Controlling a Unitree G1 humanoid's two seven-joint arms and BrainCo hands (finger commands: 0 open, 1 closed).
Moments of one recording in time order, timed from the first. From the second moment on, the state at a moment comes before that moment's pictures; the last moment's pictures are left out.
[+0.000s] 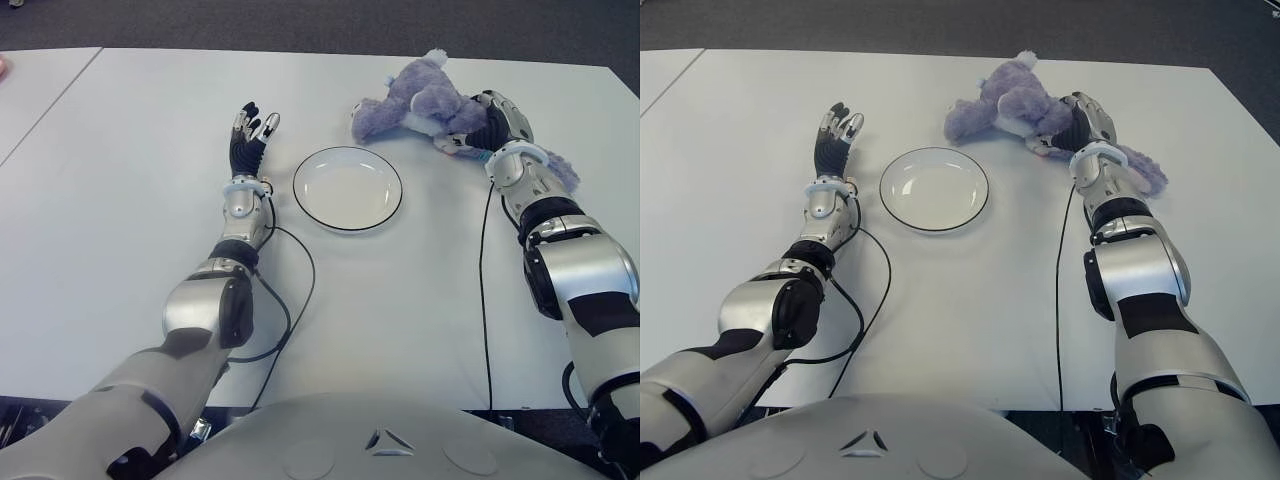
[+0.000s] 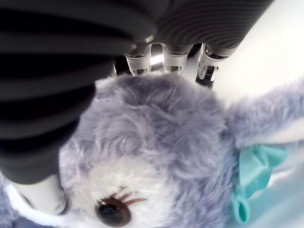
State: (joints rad) left arm -0.72 0.00 0.34 1.22 0.04 -0.55 0.11; right arm -0.99 -0.50 0.26 1.37 -0.58 -0.27 -0.31
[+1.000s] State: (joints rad) left arm -0.72 0.00 0.33 1.22 0.04 -0.55 0.11; right arm -0.94 -0.45 0.13 1.36 -0.48 -0.27 -0.32
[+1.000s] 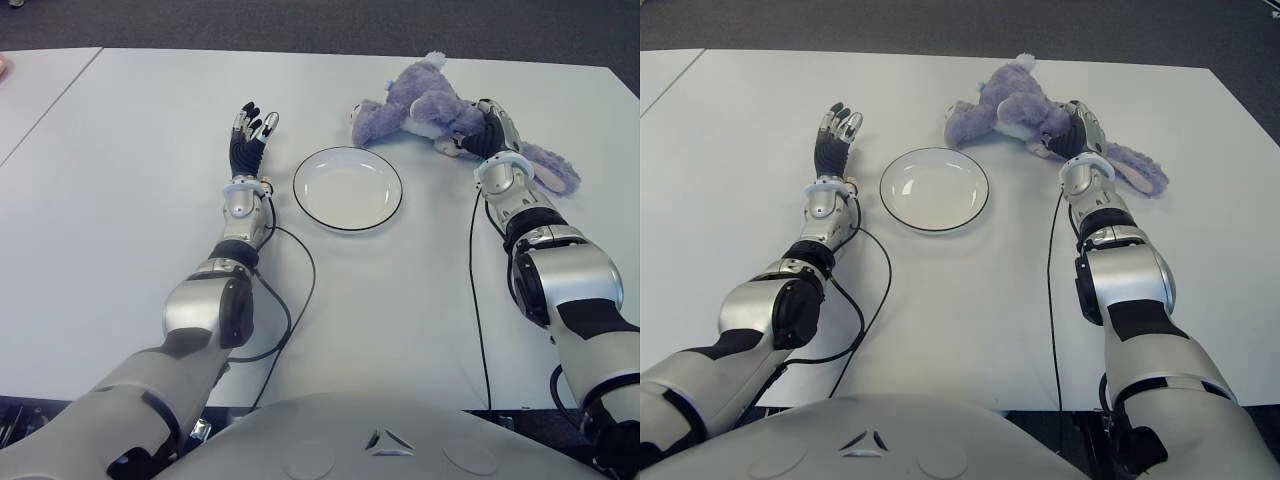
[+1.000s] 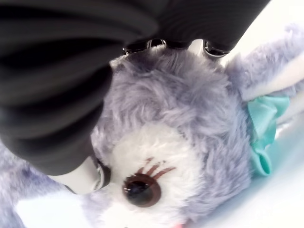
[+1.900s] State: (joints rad) left arm -0.72 0.00 0.33 1.22 0.05 -0.55 0.12; right arm -0.91 -0.46 0.06 1.33 -0.41 -0.31 -0.25
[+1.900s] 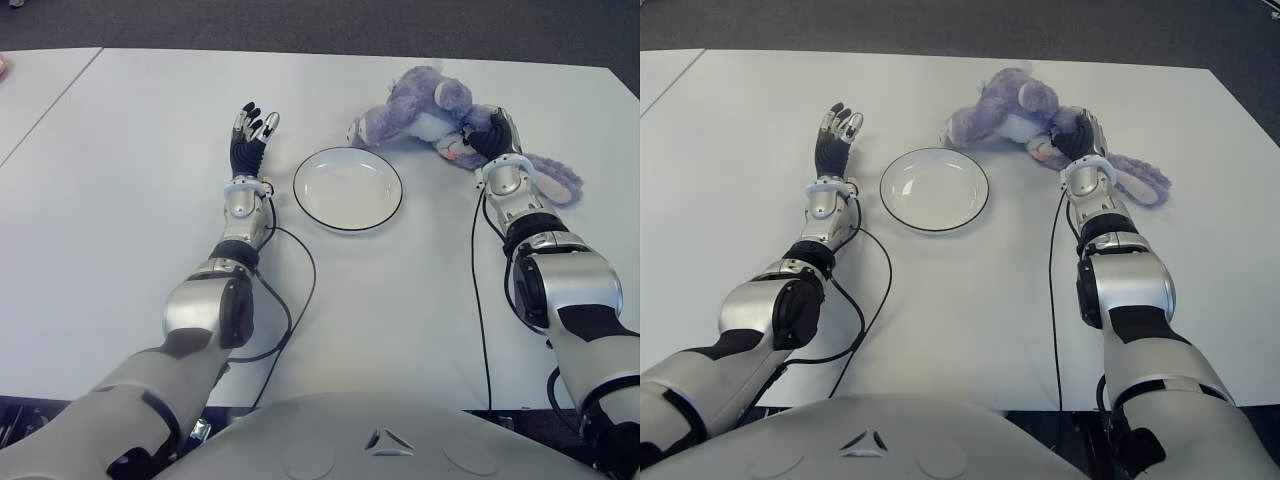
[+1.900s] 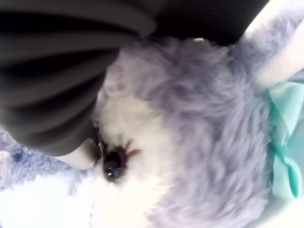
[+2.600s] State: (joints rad) left arm -0.72 0.00 0.34 1.22 0.04 -0.55 0.12; right arm -0.91 -0.45 0.02 1.33 -0.37 -0.42 -0.20
